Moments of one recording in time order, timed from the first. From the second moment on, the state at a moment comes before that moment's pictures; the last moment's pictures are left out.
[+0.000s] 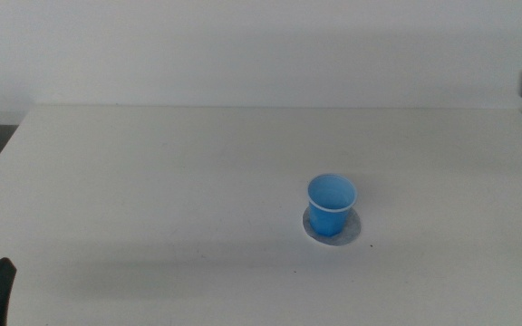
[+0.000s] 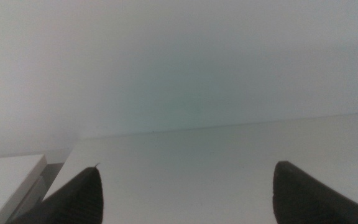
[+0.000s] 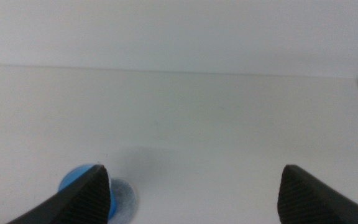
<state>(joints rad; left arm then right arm) -0.10 0.00 0.00 0.10 0.09 -0.07 0.27 0.95 -1.02 -0.14 0.68 0.24</state>
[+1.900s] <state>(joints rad) -0.10 0.00 0.00 0.10 0.09 -0.07 0.08 0.01 0.00 -0.07 0.22 0.01</state>
